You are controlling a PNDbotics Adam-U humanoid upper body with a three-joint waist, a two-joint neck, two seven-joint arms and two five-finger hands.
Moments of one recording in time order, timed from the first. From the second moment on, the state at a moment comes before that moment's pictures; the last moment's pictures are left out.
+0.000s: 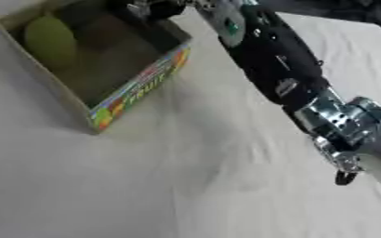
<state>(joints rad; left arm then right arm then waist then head) -0.16 0.44 0.42 -1.99 -0.05 -0.58 0.48 -1.14 -0.59 0.27 -1.07 0.81 -0.58 0.04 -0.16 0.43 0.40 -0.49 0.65</state>
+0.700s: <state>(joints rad) -0.13 0.44 0.42 -1.99 -0.05 -0.58 0.48 -1.10 -0.64 0.20 -1.16 0.70 -0.61 0.01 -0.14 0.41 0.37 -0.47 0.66</state>
